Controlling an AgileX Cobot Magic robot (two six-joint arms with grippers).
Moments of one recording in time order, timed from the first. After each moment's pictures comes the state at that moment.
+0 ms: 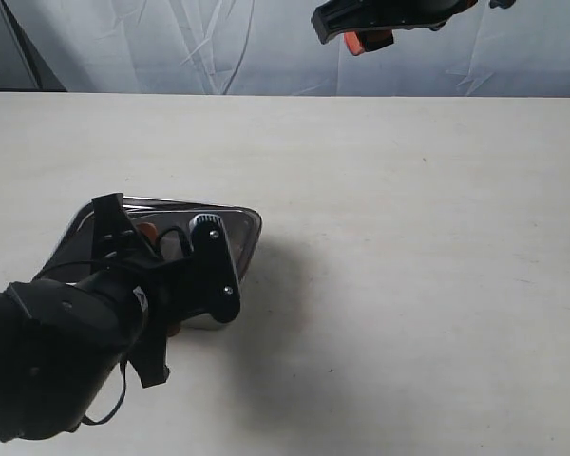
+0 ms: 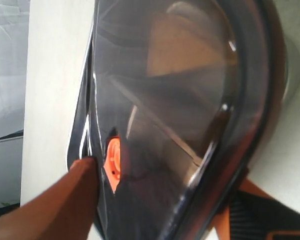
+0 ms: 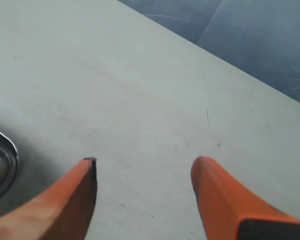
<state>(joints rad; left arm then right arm) -0.93 1.58 -0.60 1.30 0.75 -0.83 0.56 1.60 -1.53 -0.26 0.89 0.11</state>
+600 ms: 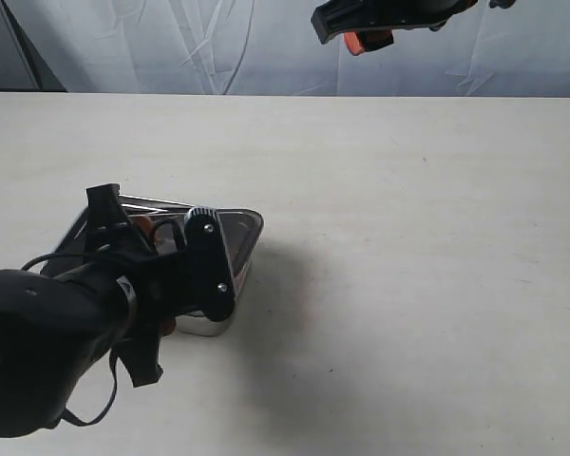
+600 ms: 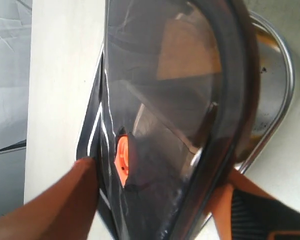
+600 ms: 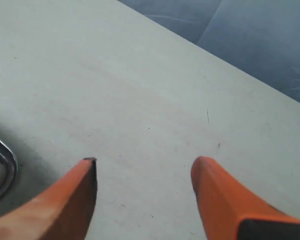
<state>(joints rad) -0.93 1.51 -0.60 1.24 0.74 -0.72 0.56 1.60 -1.53 -0.26 0.89 0.11</state>
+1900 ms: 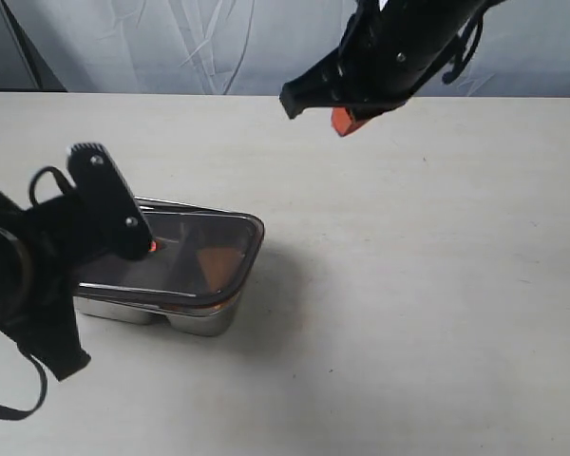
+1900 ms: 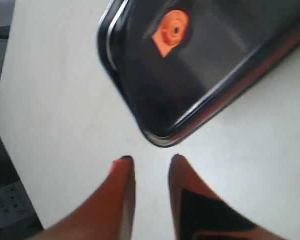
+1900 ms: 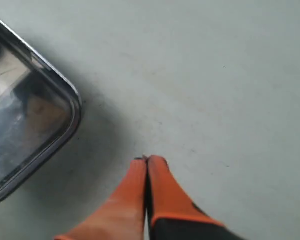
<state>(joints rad) -0.93 1.24 -0.70 0.80 1.11 -0.49 0.56 1.69 -1.49 0.03 0.98 0.00</state>
